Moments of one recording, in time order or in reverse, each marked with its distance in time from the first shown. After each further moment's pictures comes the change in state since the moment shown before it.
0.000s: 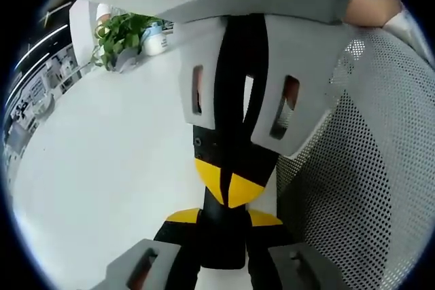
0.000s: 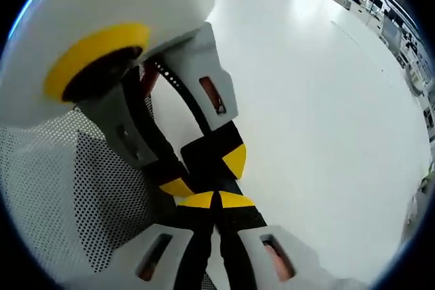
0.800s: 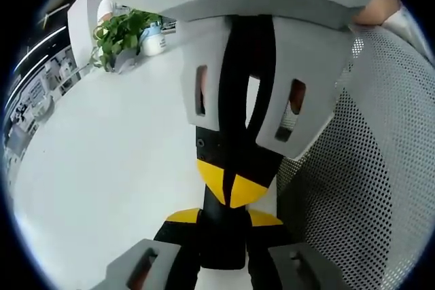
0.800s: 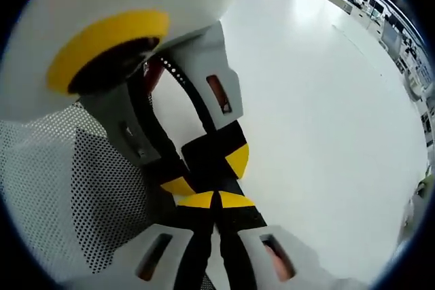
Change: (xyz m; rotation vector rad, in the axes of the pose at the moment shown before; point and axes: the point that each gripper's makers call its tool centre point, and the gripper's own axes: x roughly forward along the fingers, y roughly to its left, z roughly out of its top) left arm 0.000 0.000 0.000 0.011 0.003 0.001; right arm 0.000 0.001 -0.001 -0.010 -0.006 -0.024
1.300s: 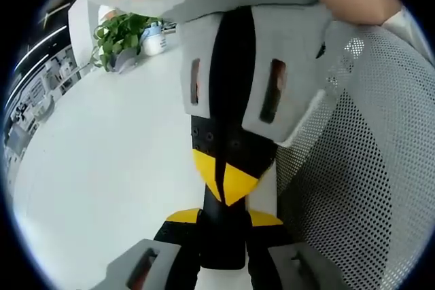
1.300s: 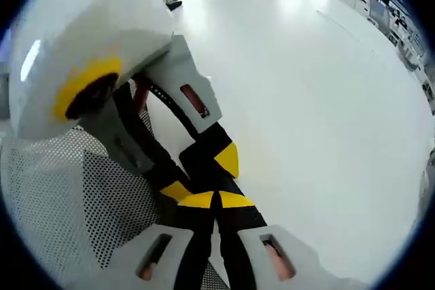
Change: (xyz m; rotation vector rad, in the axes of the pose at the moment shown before) left arm -0.001 -0.001 0.001 0.000 0.002 0.000; right arm -0.009 -0.002 0.006 0.193 -0.073 0.085
